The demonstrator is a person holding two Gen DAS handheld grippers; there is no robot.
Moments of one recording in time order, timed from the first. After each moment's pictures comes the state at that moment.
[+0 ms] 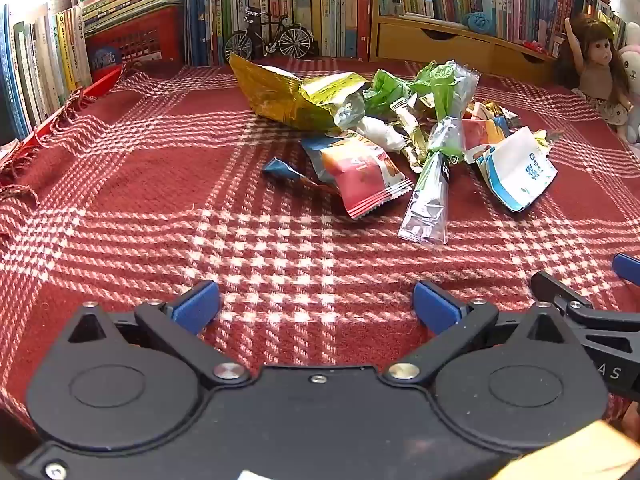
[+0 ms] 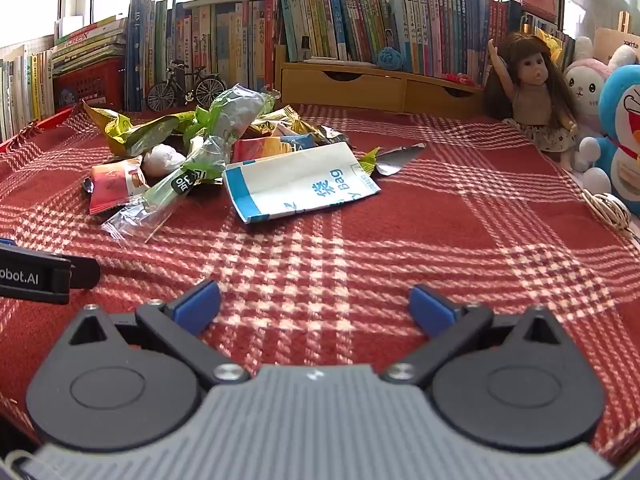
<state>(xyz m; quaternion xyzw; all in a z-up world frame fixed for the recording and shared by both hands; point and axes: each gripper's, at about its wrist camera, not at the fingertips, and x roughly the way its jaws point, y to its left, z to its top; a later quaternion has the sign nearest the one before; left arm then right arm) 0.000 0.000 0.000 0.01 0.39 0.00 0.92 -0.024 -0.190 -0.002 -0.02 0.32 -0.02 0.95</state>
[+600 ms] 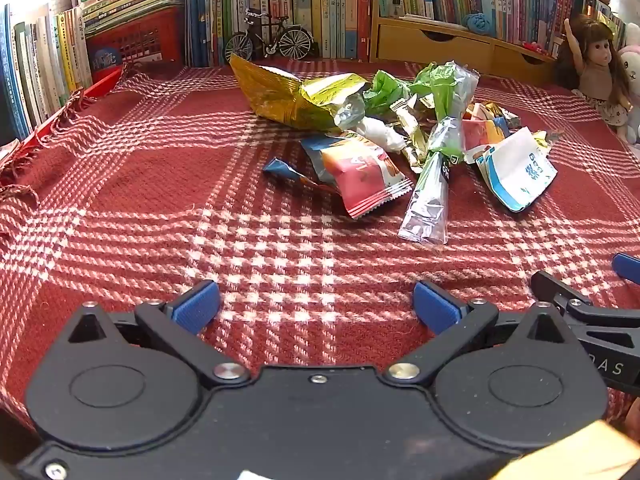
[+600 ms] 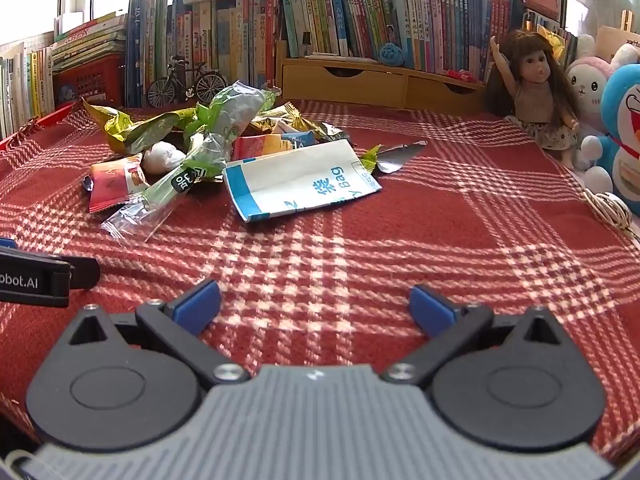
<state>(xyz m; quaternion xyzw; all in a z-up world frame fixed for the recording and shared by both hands) 0.000 0.000 0.000 0.01 0.39 0.00 0.92 -0.022 -0.190 0.001 -0.02 0.33 -0.02 0.95</state>
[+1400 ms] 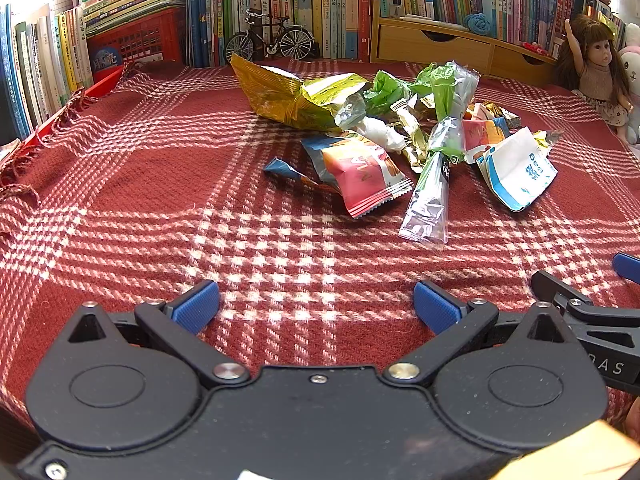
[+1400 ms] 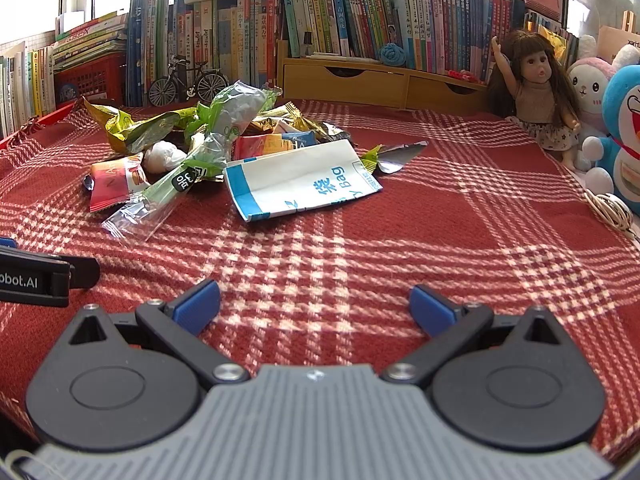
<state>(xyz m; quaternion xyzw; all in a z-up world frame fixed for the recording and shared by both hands) 0.000 0.000 0.000 0.01 0.39 0.00 0.92 -0.022 -0.190 -0.001 -0.02 0.33 -0.01 0.94</state>
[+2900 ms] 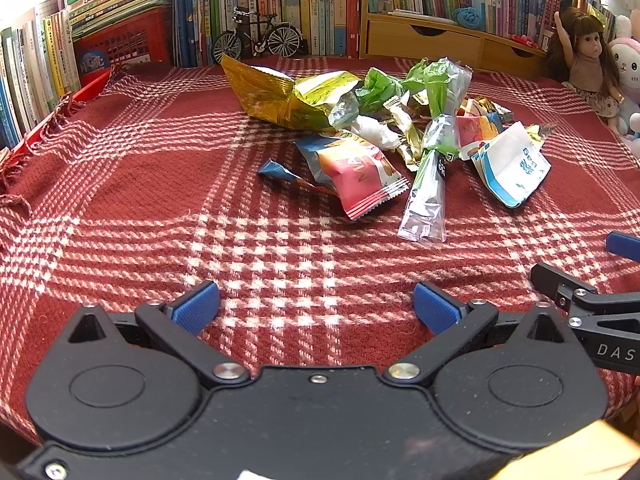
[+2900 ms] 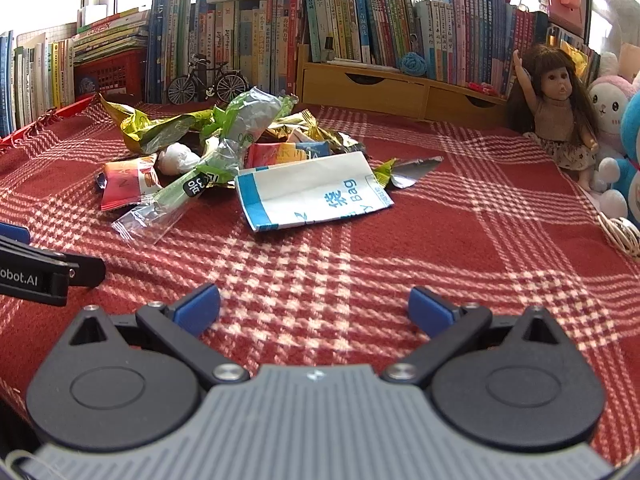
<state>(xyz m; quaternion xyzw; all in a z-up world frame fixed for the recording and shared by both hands) 0.004 0.003 0.002 0.01 0.39 -0.02 0.92 -0.017 -0.191 0.005 -0.04 0.32 0.02 0.95</state>
